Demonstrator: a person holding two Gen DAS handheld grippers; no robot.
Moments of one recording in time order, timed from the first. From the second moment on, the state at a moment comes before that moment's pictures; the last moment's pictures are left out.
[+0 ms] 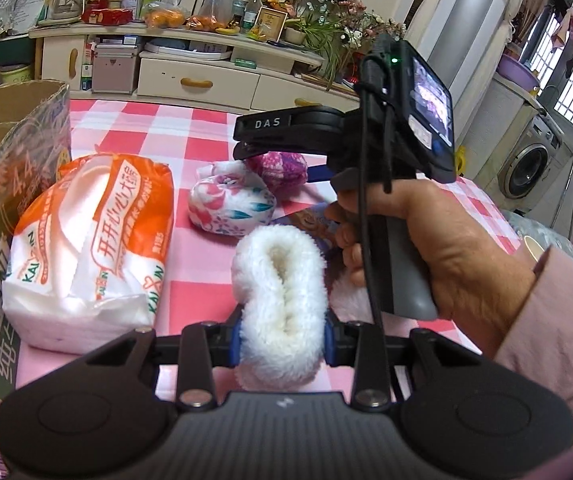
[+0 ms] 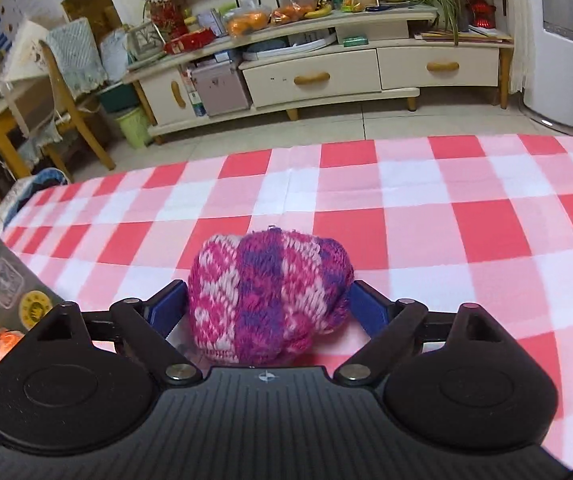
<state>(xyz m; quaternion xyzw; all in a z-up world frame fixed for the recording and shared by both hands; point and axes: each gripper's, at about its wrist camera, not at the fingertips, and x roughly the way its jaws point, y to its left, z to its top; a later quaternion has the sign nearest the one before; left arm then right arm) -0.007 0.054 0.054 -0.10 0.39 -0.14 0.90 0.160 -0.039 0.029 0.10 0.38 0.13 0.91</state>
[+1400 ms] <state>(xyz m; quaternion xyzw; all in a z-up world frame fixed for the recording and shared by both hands) -0.027 0.108 0.103 -0.15 0.29 -0.11 0.94 0.014 -0.056 0.116 0.15 0.26 0.16 0.94</state>
